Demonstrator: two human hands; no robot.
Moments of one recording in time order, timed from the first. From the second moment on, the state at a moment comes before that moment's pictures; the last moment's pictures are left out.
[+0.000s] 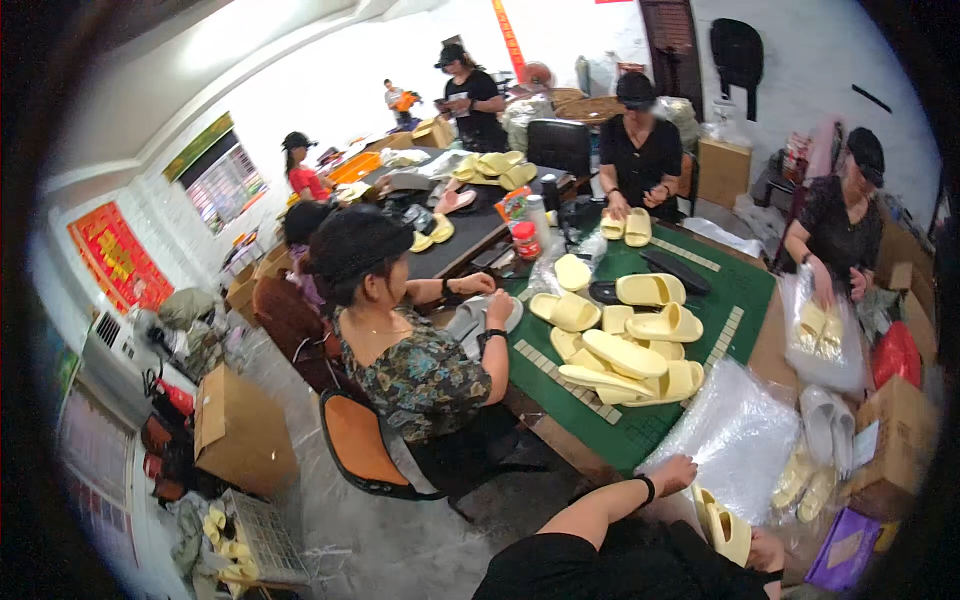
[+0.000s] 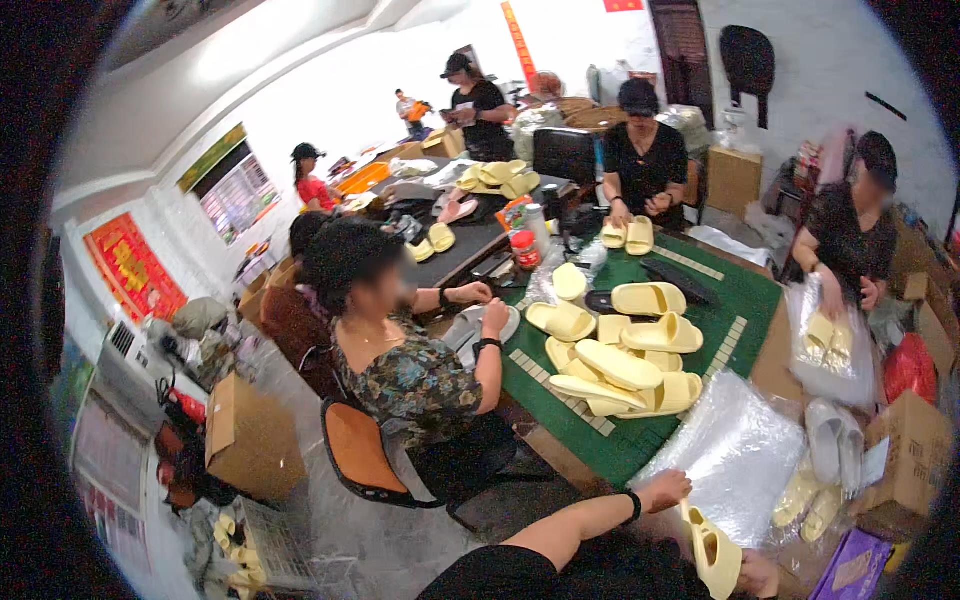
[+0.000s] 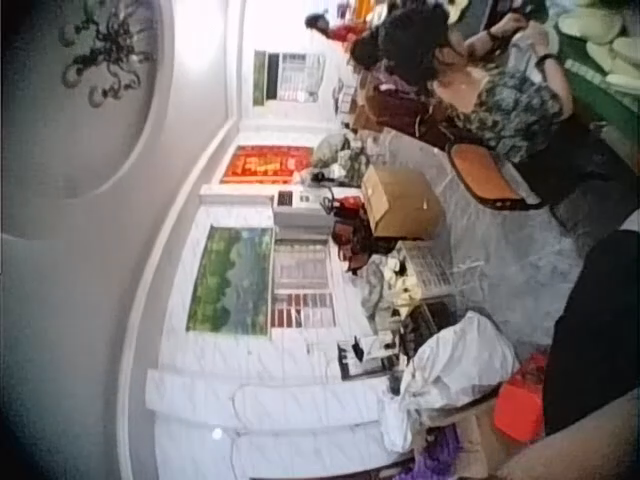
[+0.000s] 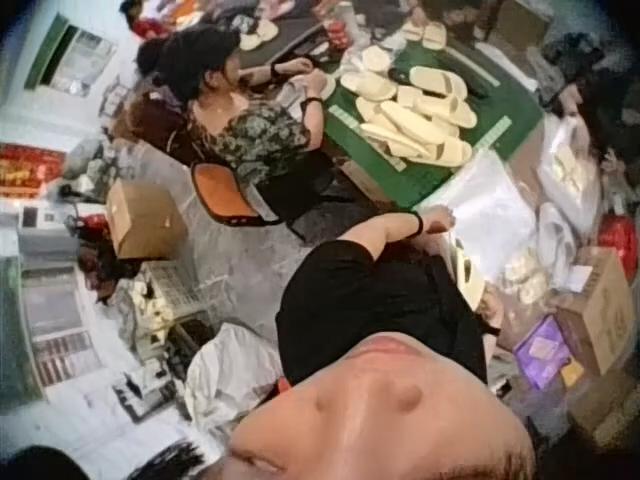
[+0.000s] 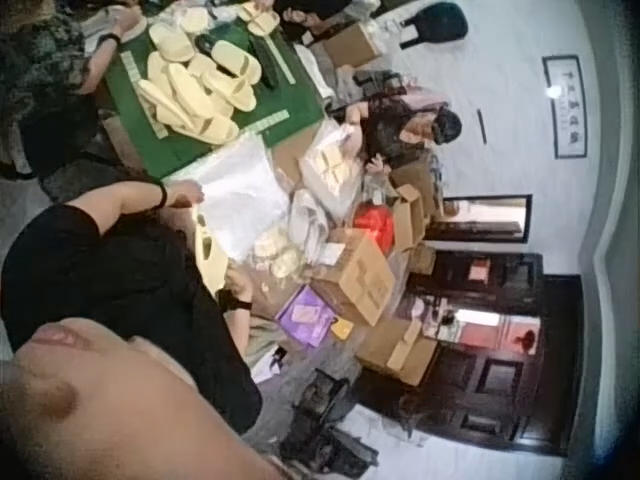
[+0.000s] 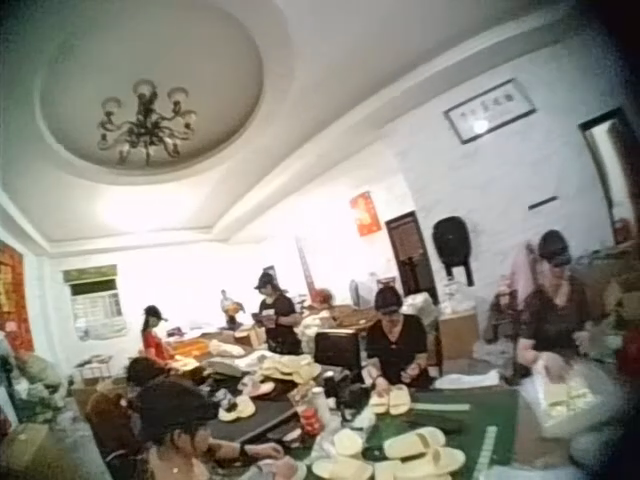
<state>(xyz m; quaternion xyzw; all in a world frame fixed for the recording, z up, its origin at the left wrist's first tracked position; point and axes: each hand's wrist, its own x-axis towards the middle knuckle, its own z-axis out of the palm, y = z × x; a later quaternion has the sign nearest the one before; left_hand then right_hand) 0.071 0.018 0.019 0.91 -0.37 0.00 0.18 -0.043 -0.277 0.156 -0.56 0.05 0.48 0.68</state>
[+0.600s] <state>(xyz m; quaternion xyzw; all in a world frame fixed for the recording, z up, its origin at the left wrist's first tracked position) 0.064 0.012 0.080 0.90 -0.36 0.01 0.25 -0.075 -0.276 0.142 -0.50 0.07 0.41 0.76</state>
